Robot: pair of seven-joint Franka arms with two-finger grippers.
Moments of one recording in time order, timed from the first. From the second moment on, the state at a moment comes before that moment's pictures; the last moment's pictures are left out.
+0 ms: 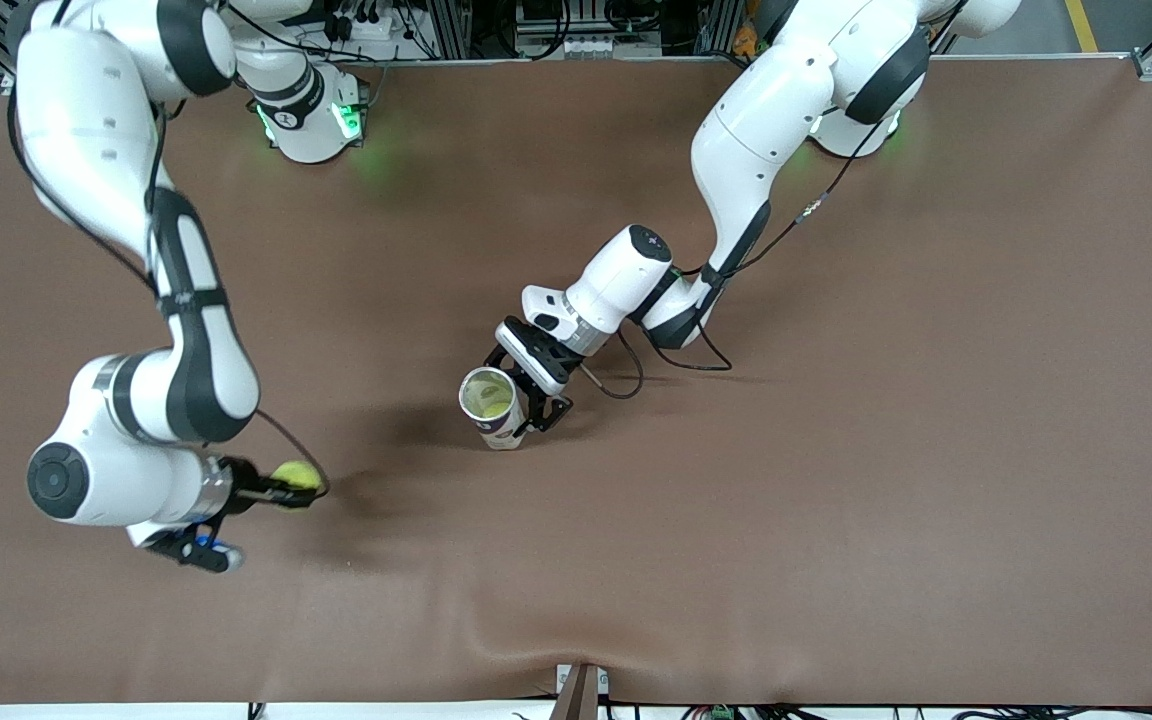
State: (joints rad) left arm -0.68 1.00 -0.21 -1.49 -0.01 3.40 0.12; right arm 0.14 0.77 -0.01 -1.19 0.24 1.81 0.36
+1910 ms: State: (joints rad) left arm -0.68 1.00 -0.21 -1.49 -0.01 3.41 0.12; right arm 0.30 0.67 0.09 -1.26 0.56 1.78 0.94
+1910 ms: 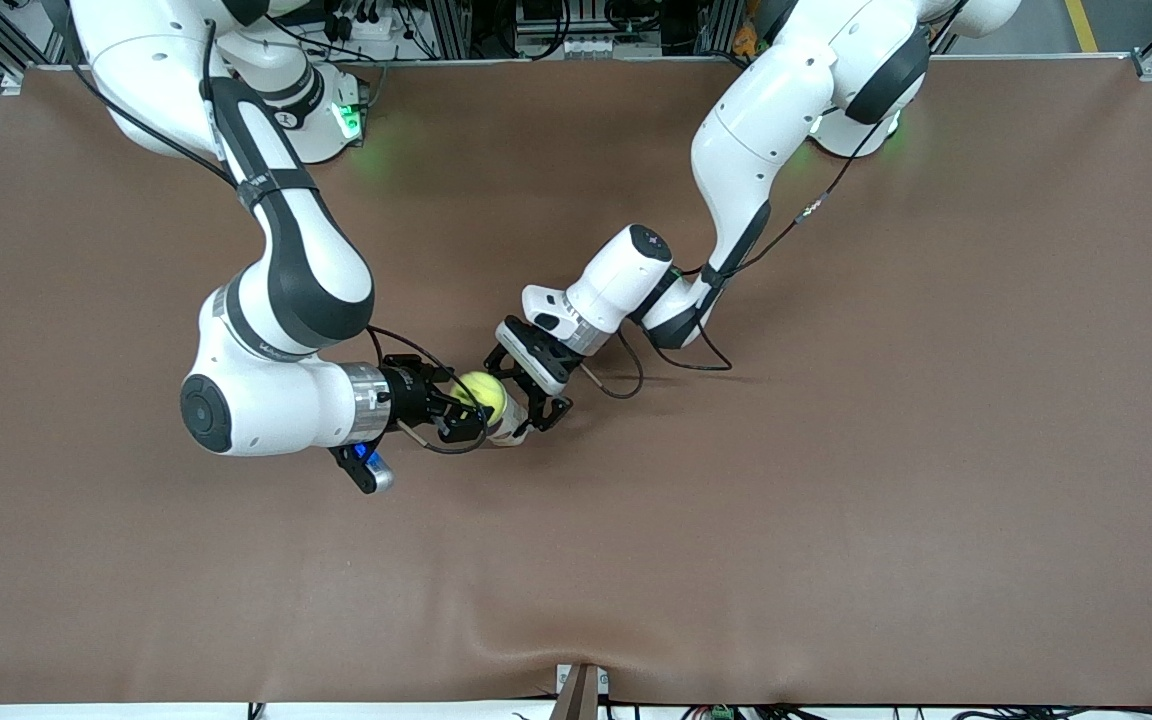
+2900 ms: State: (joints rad) left arm -0.68 1.00 -0.21 -1.49 -0.01 3.42 0.12; right arm 0.20 0.66 0.07 -1.26 0.25 1.78 0.58
